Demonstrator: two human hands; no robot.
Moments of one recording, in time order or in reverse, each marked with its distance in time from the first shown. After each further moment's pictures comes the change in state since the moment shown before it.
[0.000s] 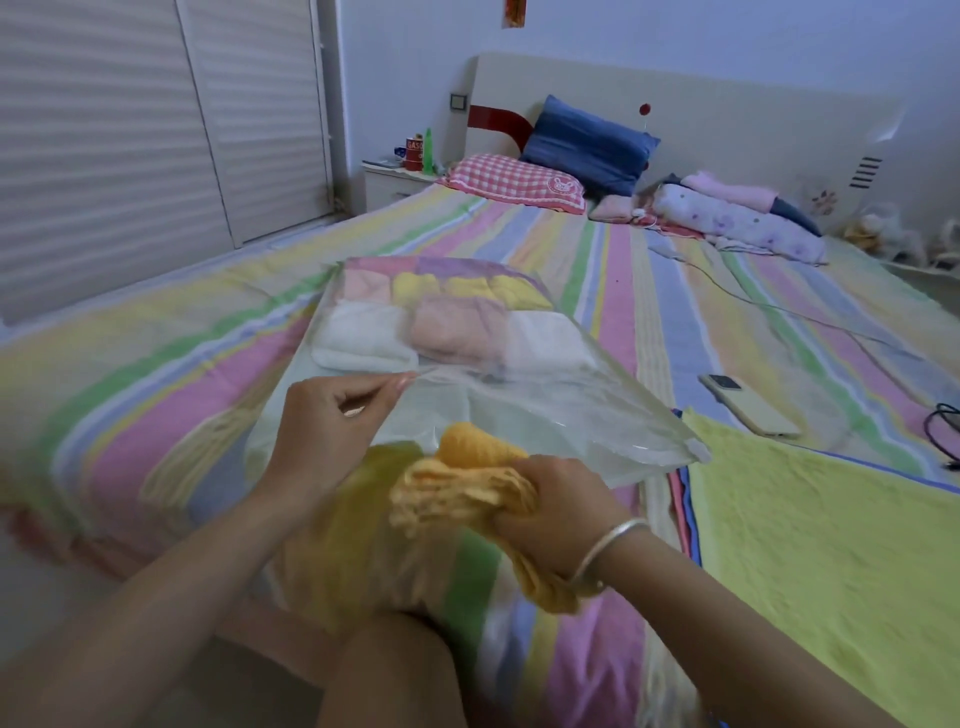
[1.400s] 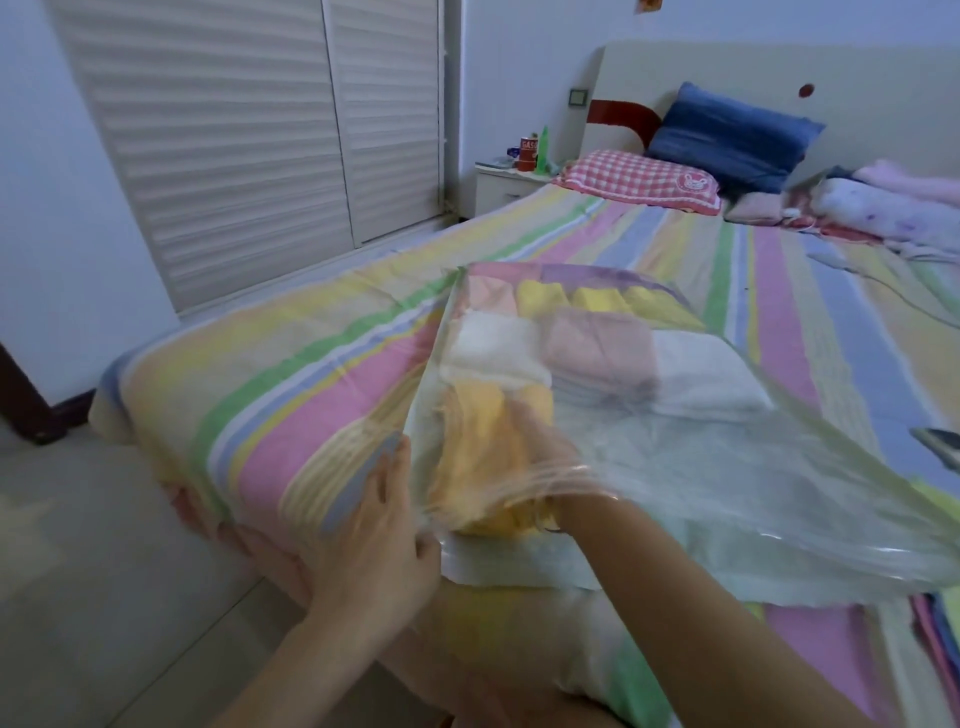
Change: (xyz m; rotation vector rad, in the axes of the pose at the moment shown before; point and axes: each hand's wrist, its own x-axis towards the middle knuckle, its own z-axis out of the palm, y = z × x) left_hand -0.043 -0.052 -0.058 0.766 -0.325 -0.423; right_hand 0.175 -0.059 0.097 0.627 -0.079 0.299
